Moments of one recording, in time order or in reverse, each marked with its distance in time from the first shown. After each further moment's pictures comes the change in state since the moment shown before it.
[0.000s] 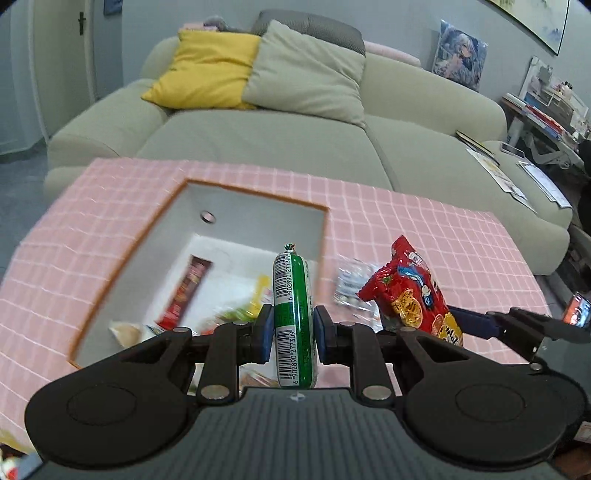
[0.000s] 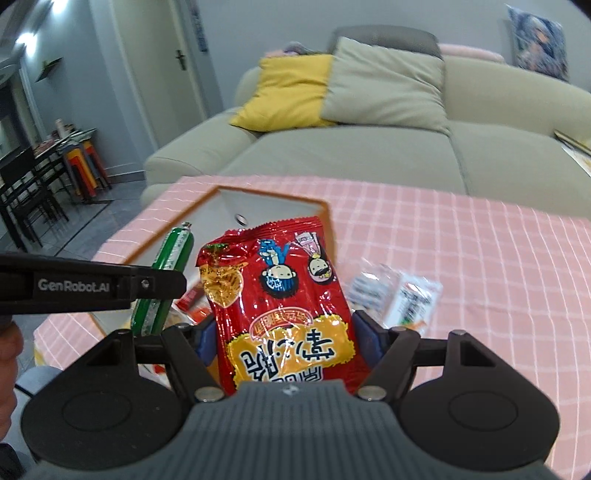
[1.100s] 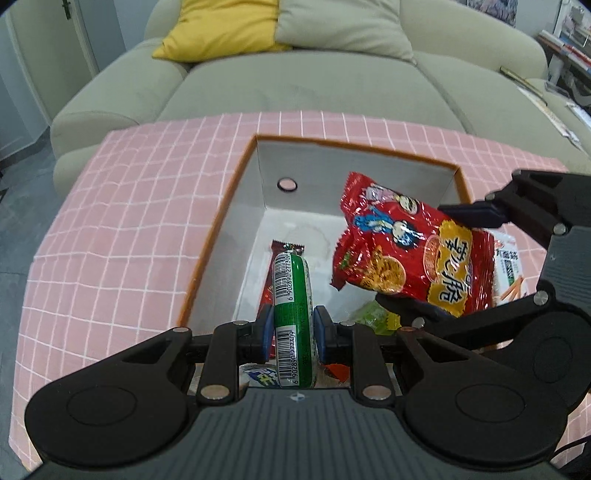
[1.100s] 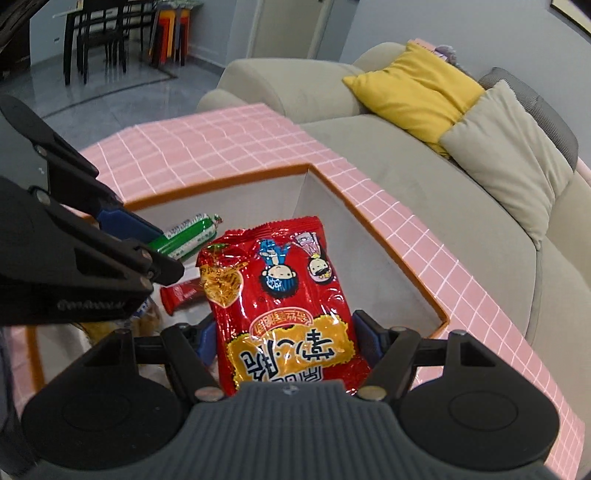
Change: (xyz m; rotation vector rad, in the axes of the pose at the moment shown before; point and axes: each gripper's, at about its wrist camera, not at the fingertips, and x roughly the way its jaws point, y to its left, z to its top) left arm 0.104 0.085 0.028 0.099 0.209 0.104; right arm 0.170 0.084 0.059 -0.573 0.177 -0.003
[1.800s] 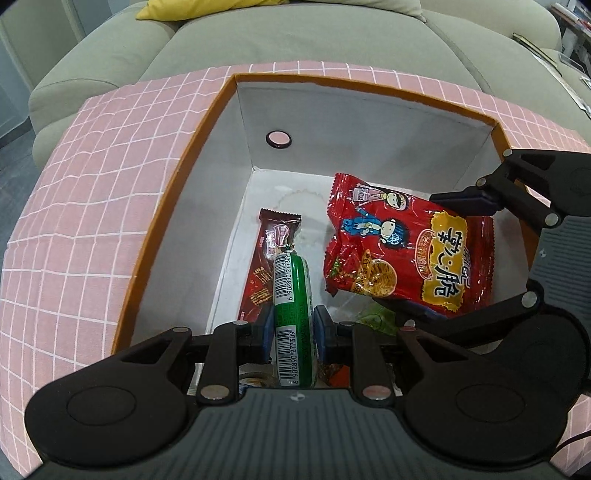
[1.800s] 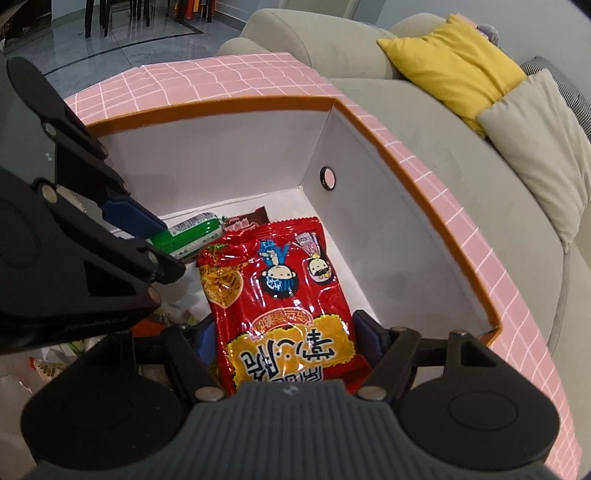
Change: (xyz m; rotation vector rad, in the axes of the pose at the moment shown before) left arm 0.054 -0.004 0.002 0.011 0.125 0.006; right arm 0.065 -0.007 -0.009 -0.080 0.114 0.048
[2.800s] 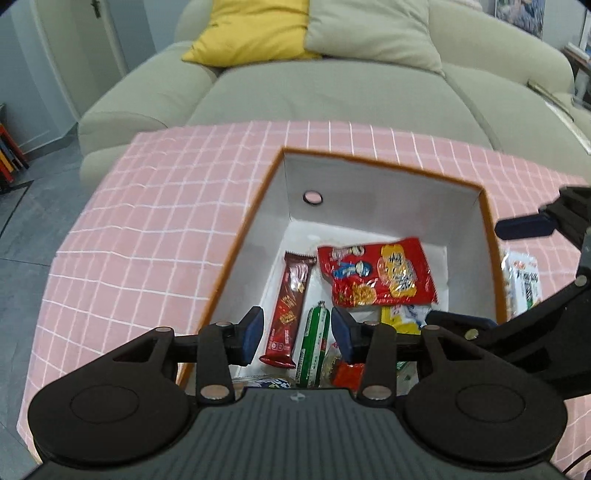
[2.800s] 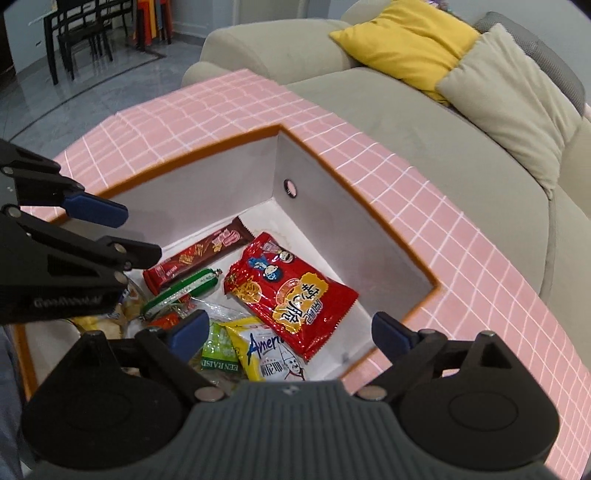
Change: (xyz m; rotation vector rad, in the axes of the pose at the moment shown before) left arm -0.069 0.001 -0.004 -0.080 -0.166 0.082; right arm -0.064 -0.031 0.004 0.217 -0.011 0.027
